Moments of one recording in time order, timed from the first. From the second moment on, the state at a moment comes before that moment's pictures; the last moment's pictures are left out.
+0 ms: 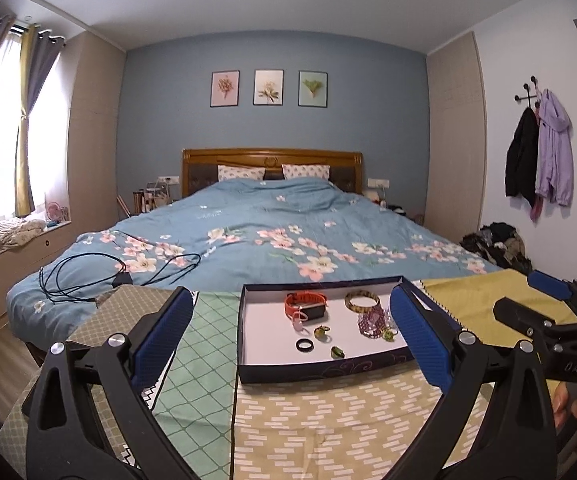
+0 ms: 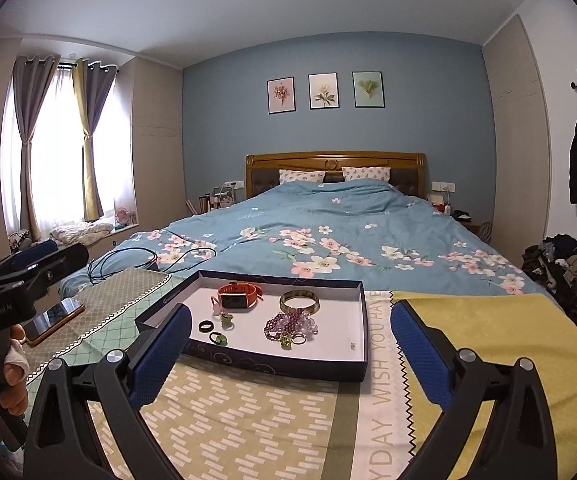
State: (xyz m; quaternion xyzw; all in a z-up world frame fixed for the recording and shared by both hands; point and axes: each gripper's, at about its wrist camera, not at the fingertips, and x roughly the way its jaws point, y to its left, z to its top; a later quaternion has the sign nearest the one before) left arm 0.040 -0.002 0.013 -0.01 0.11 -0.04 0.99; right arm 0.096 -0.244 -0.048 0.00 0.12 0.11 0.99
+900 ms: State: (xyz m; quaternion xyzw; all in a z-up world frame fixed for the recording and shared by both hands) left arm 0.005 -0.003 0.028 -0.02 0.07 -0.04 1.00; right arm 0.076 -0.241 -0.040 0.00 0.09 0.10 0.99
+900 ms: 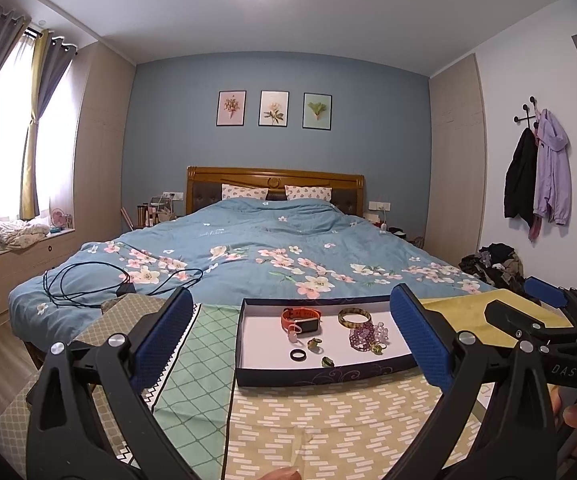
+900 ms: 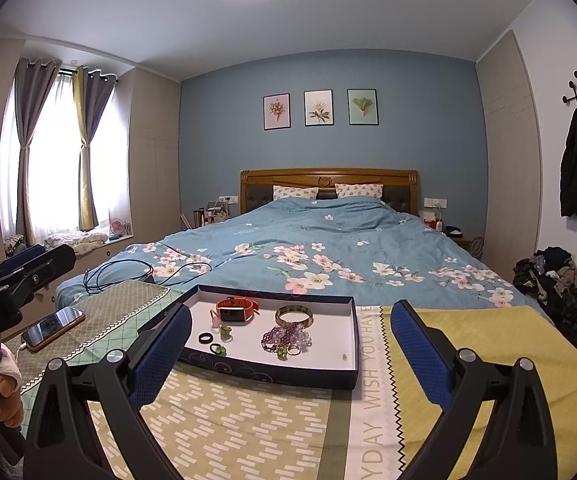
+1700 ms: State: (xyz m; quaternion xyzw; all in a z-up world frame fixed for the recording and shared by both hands) left arm 0.000 -0.004 0.026 -0.02 0.06 -0.04 1.00; right arm 0.064 -0.243 -0.032 0.00 0.06 0.10 0.99
